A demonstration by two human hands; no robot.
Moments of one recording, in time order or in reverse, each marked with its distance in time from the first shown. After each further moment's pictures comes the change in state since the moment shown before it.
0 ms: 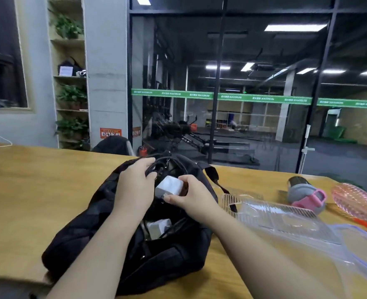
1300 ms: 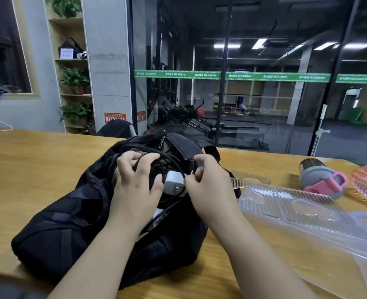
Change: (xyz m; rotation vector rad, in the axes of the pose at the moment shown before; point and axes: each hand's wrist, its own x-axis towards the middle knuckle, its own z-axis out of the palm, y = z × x) left_hand -0.037 -0.025 0.043 0.296 0.103 0.298; right_hand -0.028 0.008 -0.018 0.014 0.263 -0.018
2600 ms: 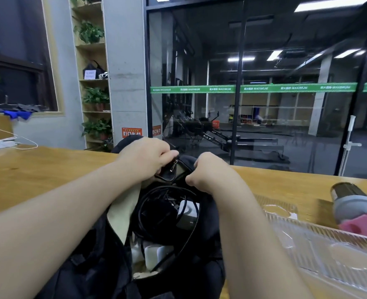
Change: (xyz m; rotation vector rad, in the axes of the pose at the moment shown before) left_hand 0.143 -0.001 -0.017 0.252 -0.486 0.136; right_hand 0.100 -0.040 0.002 -0.380 -0.317 0.170
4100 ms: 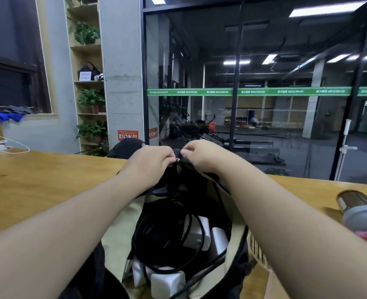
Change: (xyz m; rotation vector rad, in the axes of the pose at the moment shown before) left_hand 0.026 -0.037 0.036 -0.126 0.170 0.057; right_hand 0.074 -0.012 -0.008 -0.059 -0.079 -0.185
